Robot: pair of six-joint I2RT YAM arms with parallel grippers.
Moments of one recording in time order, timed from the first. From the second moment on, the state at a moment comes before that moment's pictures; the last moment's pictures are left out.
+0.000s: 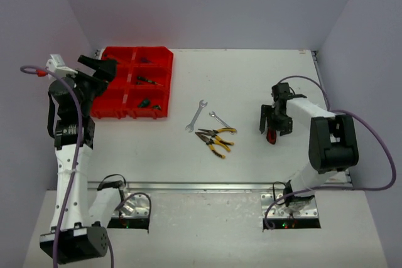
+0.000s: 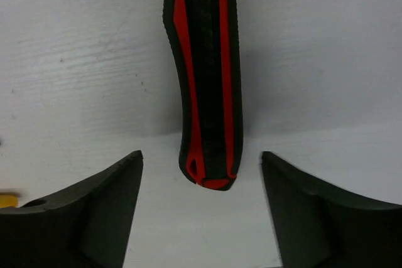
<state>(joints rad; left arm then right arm) 0.23 0.86 1.00 -0.18 0.13 -0.82 0.07 1.62 0.92 -0.59 0.07 0.22</state>
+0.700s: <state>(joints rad) -0.28 1.04 0.71 0.00 0.43 -0.81 0.57 1.25 0.75 -0.38 0.03 0.27</state>
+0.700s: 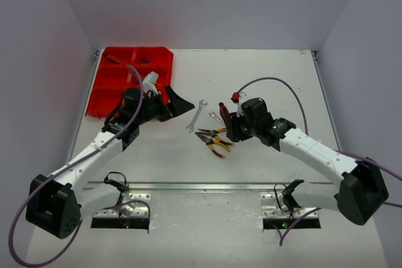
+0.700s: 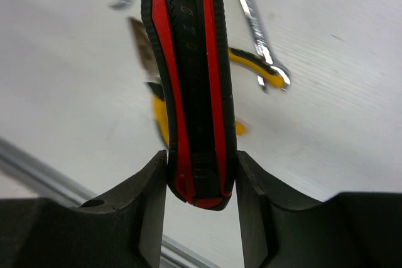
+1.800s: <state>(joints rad) -0.10 1.47 1.24 -0.08 -0.13 -0.83 0.74 0.78 0.60 -0.23 0.02 0.43</state>
